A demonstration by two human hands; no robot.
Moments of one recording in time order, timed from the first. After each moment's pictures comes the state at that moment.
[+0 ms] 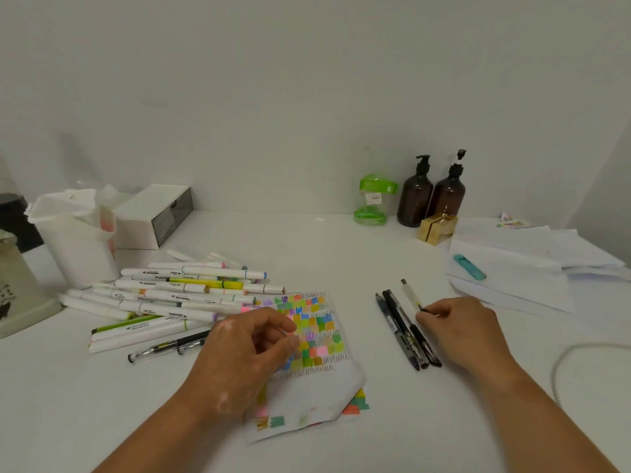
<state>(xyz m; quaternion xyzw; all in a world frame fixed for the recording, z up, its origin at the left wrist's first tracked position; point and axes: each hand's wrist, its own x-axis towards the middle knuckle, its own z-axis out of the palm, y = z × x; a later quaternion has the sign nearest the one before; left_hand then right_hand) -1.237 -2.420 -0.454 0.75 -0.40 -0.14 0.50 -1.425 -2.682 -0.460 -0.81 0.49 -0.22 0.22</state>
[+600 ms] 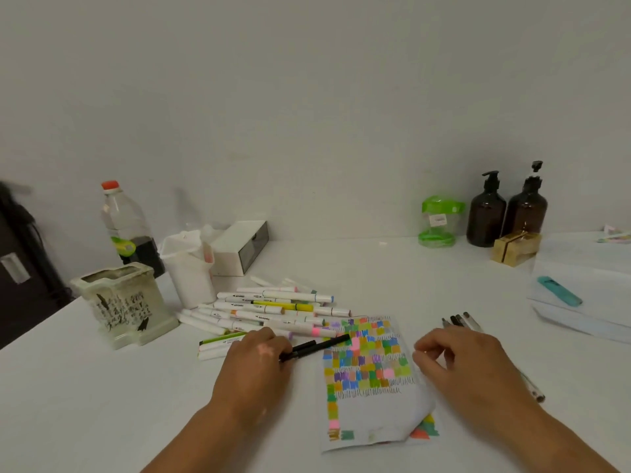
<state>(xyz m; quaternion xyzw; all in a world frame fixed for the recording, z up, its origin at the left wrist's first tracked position) -1.191 -2.373 -0.464 0.88 -0.41 0.16 0.19 -1.392 -2.605 -0.457 -0.90 0.24 -0.27 0.23</state>
